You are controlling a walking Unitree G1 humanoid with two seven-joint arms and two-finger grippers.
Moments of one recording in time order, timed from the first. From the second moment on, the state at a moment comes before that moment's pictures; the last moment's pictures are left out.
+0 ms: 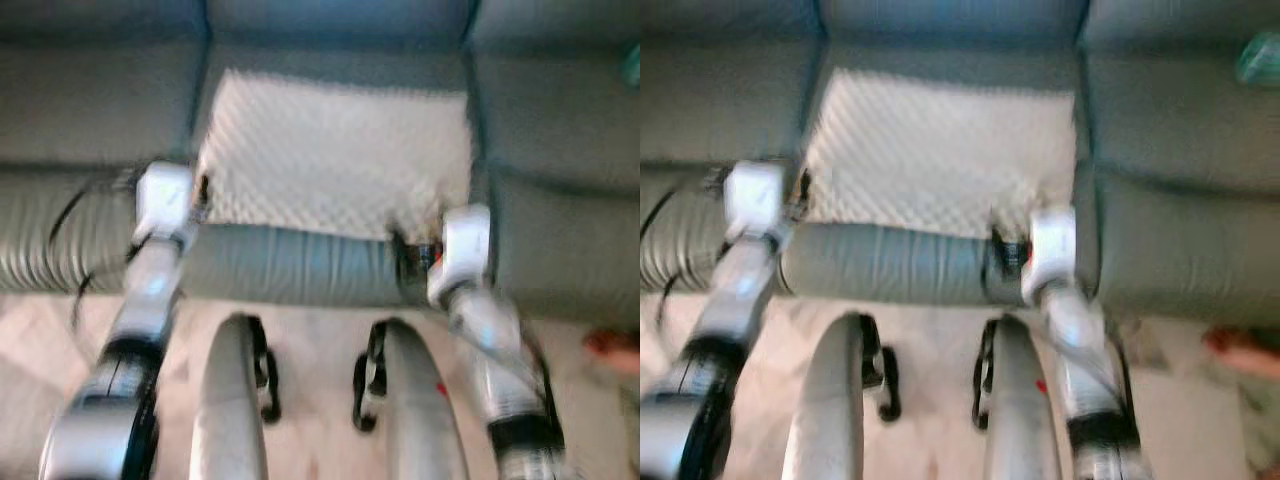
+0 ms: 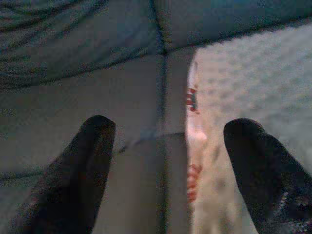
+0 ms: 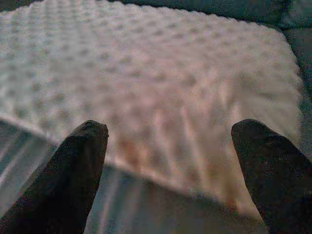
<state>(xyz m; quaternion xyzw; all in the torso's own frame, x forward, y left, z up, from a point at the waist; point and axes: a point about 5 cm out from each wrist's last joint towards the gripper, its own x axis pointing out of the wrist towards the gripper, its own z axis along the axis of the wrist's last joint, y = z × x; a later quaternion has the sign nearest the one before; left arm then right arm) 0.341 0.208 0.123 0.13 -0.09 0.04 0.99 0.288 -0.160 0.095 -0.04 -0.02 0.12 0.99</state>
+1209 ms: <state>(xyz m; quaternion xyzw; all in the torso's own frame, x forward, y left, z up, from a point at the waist) 0.279 0.162 0.081 0.08 -0.01 0.02 1.00 0.268 -0.170 0.093 -0.04 0.00 0.07 1.00</state>
